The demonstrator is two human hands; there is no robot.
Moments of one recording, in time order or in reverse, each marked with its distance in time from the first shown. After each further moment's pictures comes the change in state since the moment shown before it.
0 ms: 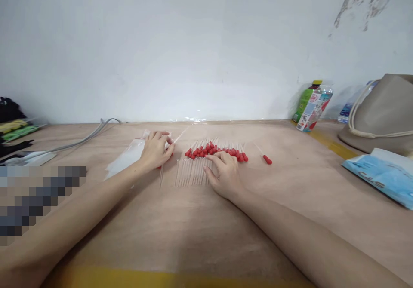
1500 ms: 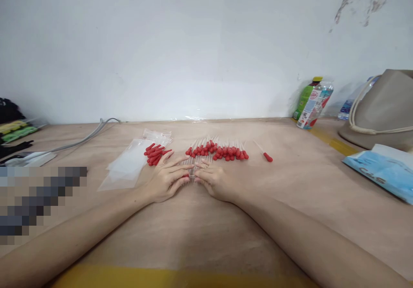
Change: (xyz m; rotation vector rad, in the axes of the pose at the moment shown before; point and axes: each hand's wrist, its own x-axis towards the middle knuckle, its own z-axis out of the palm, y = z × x) left_hand -0.059 0.038 -0.015 -0.337 -0.115 0.511; right_hand -0.001 -0.005 0.006 0.222 -0.258 -0.439
